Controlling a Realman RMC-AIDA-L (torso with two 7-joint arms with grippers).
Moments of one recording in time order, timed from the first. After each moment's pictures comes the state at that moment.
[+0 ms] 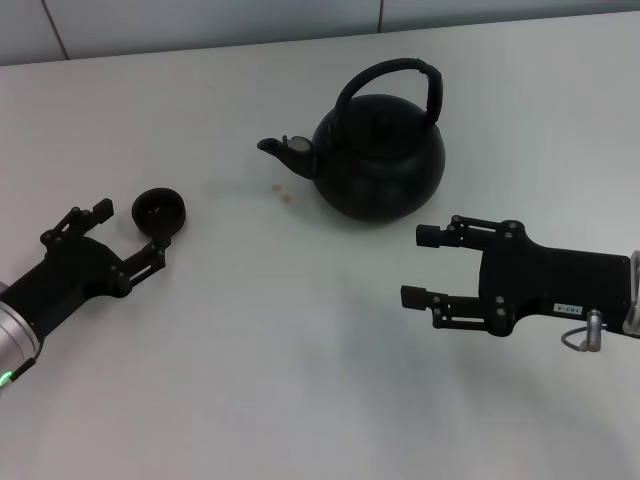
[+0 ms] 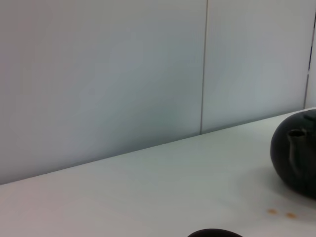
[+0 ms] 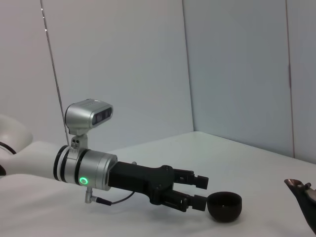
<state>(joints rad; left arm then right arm) -0.46 -2.08 0.79 0.09 1.33 1.14 -0.53 0.24 2.08 -1.00 -0.71 -1.64 -1.57 1.08</state>
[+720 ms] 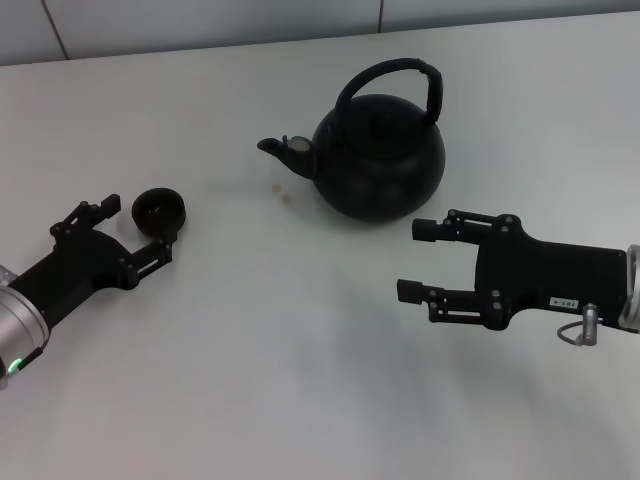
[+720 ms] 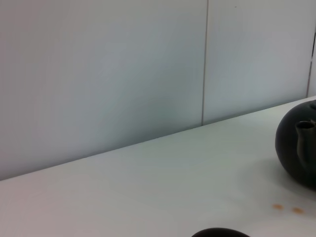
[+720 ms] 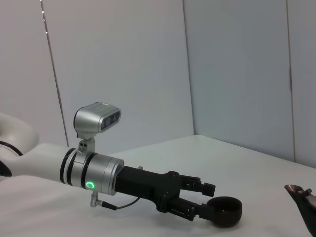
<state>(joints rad) -0.49 -2.08 0.80 0.08 1.33 1.08 -0.54 0.25 2.08 -1.00 -0.70 -1.63 -1.57 1.08</state>
